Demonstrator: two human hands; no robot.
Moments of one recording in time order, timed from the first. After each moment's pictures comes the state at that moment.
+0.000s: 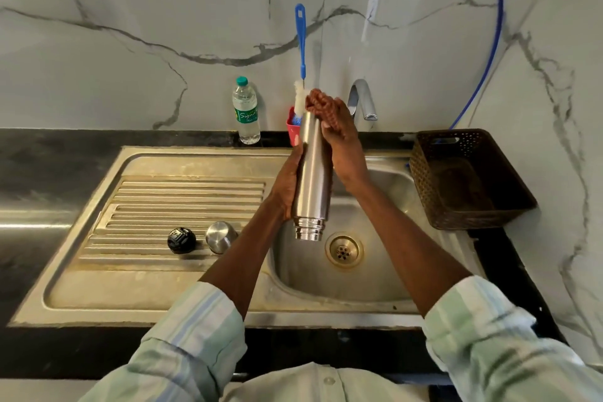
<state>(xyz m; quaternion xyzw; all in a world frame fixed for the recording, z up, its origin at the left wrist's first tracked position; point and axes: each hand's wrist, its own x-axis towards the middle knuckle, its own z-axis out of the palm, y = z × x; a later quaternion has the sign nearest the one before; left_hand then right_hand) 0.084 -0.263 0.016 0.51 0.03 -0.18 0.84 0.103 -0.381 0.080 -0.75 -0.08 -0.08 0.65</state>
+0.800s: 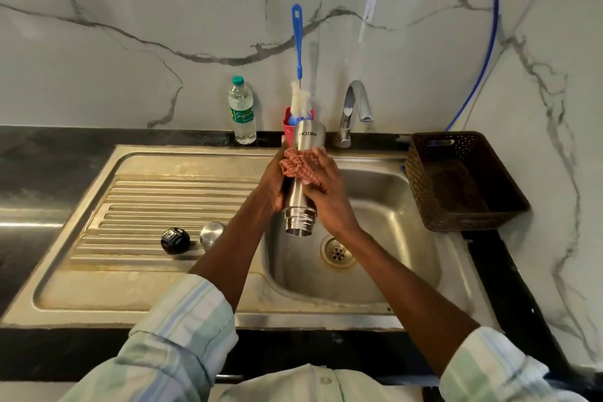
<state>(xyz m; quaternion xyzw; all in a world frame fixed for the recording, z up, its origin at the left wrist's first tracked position) 0.093 -0.253 0.026 0.47 0.10 -0.22 0.85 0.048 -0.379 0.018 -0.79 -0.18 -0.05 0.58</state>
